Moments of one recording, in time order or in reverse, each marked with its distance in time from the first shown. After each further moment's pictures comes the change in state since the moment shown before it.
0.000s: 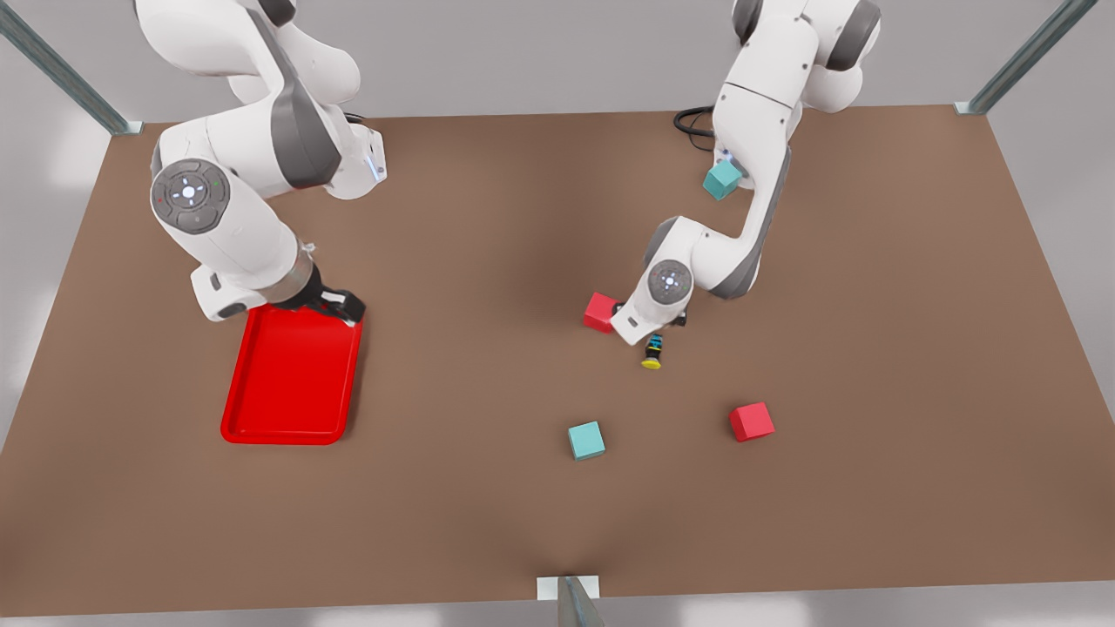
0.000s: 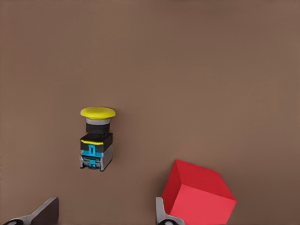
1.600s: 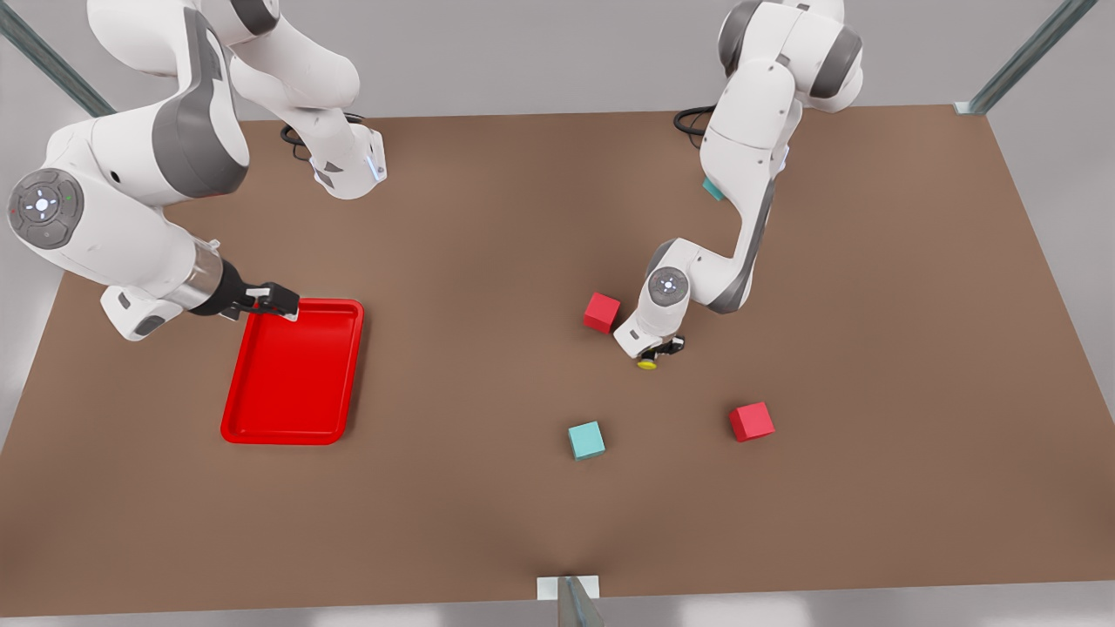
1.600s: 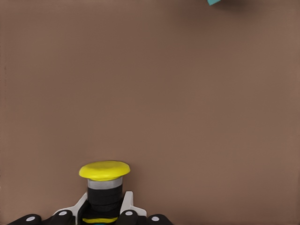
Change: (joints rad) left arm 0.018 0.150 -0.006 -0.036 0.097 0.345 0.011; right arm -0.166 0.005 0.007 0.052 0.097 -0.069 -0.356
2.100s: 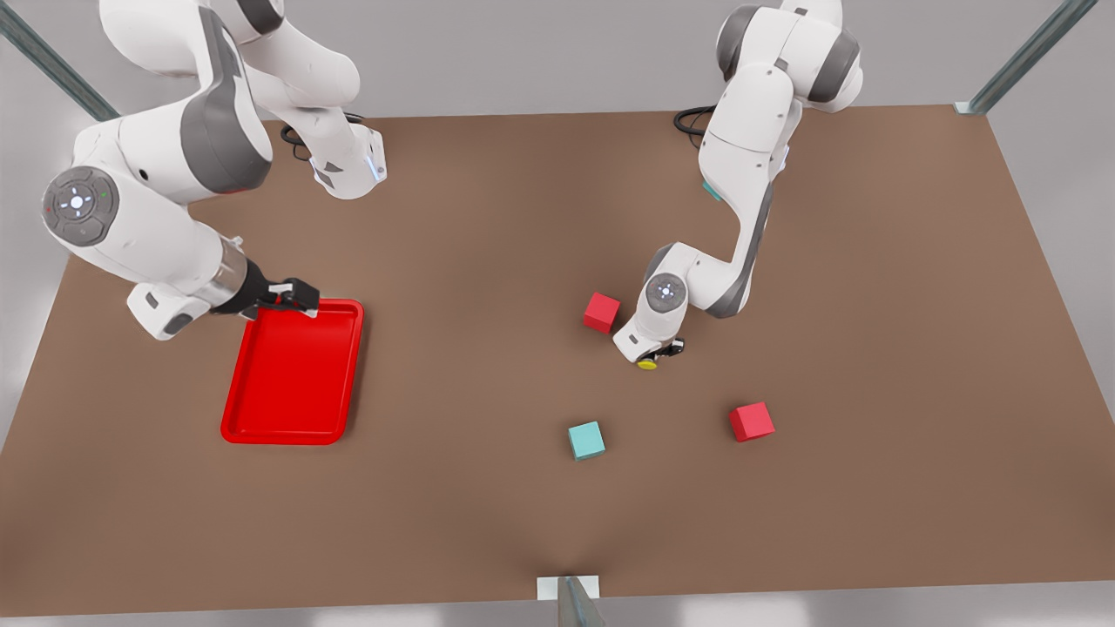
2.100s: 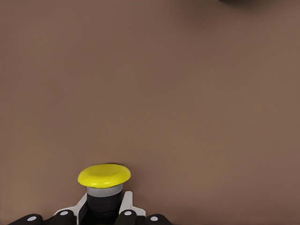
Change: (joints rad) left arm 0.004 0.025 0.000 0.026 0.005 -0.039 -0.008; right arm 0.054 0.005 -0.001 0.003 -0.007 0.006 -0.013
